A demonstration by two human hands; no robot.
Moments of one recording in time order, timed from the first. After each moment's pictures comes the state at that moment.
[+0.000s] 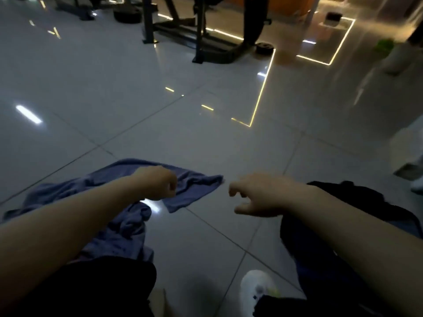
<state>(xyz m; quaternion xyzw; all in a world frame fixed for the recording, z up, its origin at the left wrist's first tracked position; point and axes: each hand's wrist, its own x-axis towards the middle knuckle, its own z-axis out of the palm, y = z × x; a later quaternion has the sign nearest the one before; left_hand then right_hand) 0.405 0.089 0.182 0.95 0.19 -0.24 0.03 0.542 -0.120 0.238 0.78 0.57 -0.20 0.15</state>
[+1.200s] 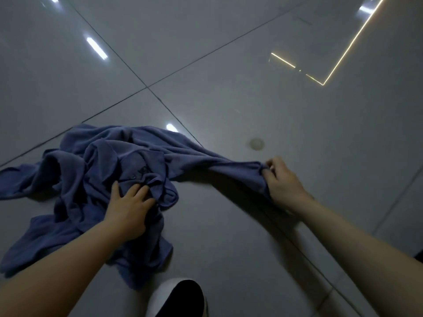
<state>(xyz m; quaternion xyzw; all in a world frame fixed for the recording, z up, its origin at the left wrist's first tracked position) 0.268 0.190 -0.046 0.84 0.36 -0.41 -0.06 0.567 0.053 -0.039 0.82 0.39 -0.29 -0.31</state>
